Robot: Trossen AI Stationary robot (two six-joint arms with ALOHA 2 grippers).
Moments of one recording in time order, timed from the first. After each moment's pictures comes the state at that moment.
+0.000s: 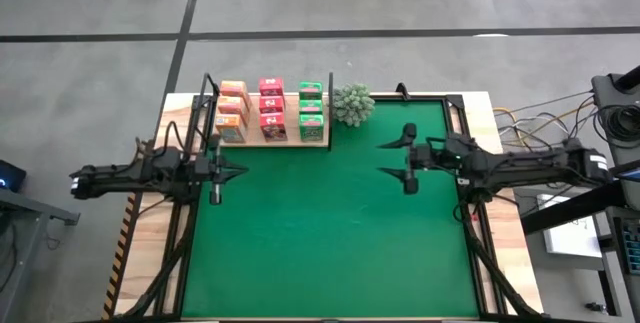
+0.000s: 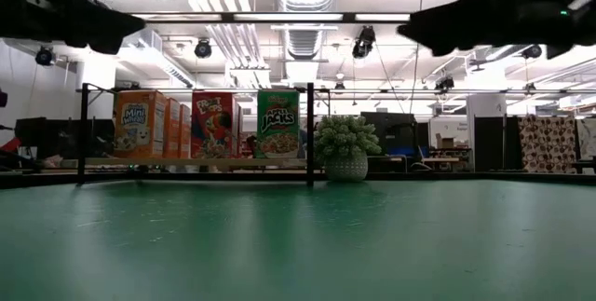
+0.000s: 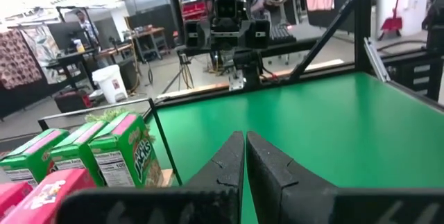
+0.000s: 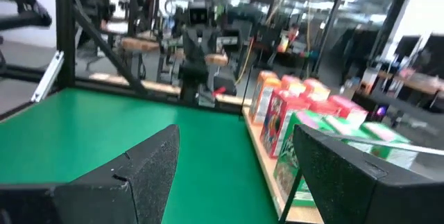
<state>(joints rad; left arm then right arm) 0.03 0.08 0.20 -0.12 -0.04 0.22 -0.22 0.88 0.25 0.67 -0.22 -0.20</state>
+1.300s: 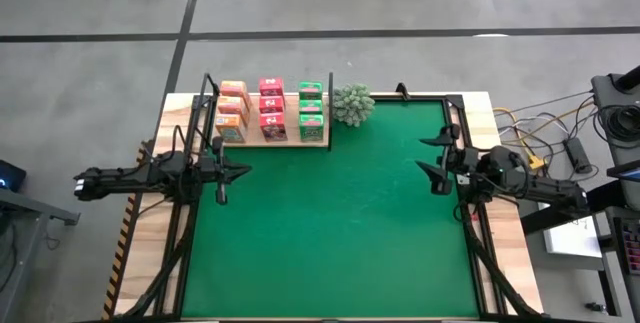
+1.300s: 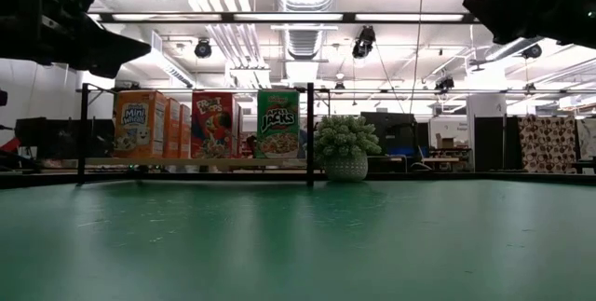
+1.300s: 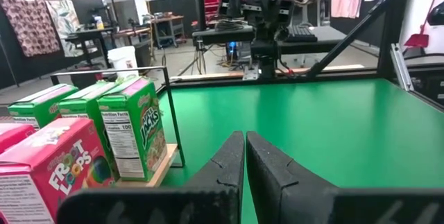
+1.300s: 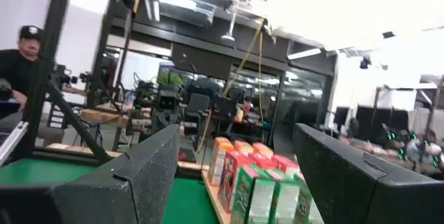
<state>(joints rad) 0.03 0.02 0.08 -0.08 -0.12 0.10 -0.22 0.05 0.01 0.39 -0.09 -0.21</state>
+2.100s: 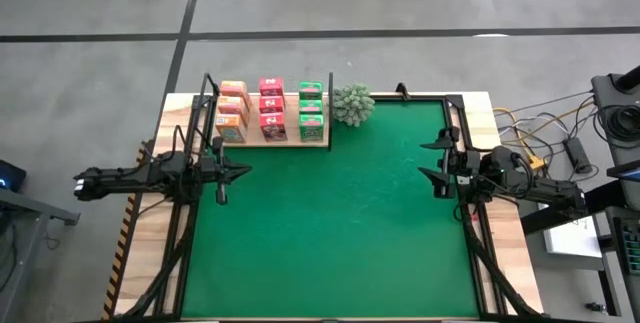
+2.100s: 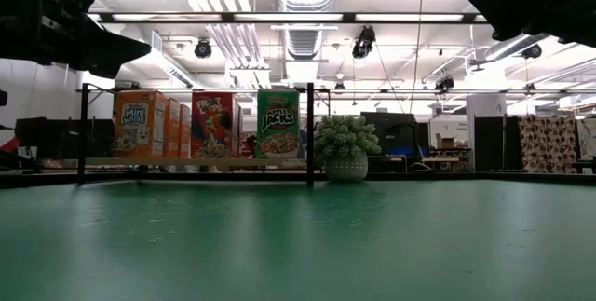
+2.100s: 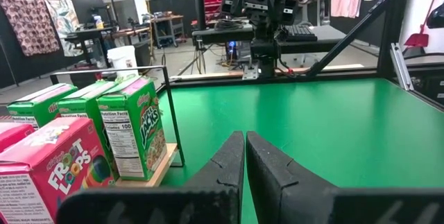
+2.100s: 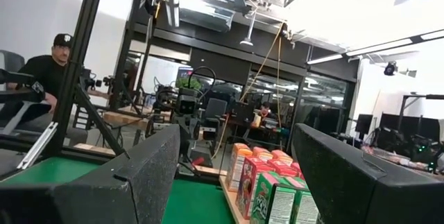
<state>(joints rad) 0.03 0.02 0.08 -0.08 -0.12 0.10 -0.22 0.00 0.01 0.37 -0.18 -0.20</state>
